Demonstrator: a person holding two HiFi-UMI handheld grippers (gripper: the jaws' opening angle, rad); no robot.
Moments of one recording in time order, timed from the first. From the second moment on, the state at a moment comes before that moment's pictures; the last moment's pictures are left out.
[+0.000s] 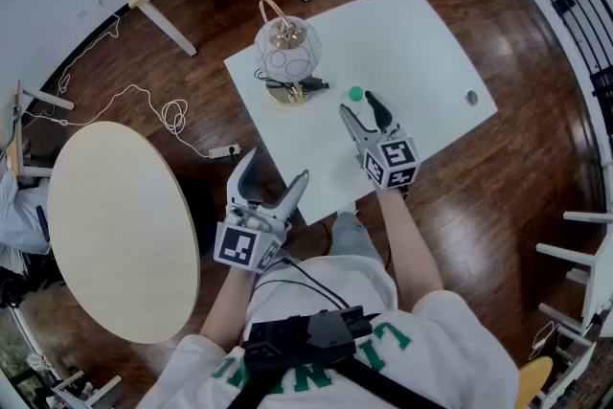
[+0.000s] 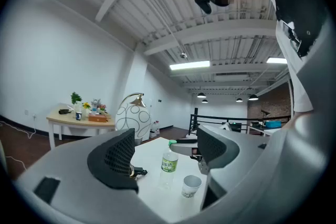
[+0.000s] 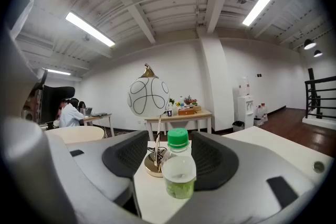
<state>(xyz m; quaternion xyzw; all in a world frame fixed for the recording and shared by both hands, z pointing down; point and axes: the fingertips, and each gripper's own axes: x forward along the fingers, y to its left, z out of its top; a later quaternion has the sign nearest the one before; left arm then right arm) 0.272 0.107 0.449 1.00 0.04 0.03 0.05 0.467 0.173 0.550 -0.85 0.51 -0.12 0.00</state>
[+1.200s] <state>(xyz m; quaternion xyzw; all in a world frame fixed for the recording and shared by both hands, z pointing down) 0.052 -0.076 0.436 0.97 -0.22 -0.01 0.03 0.240 -0.035 0.443 -0.68 0.73 -0.05 -0.03</state>
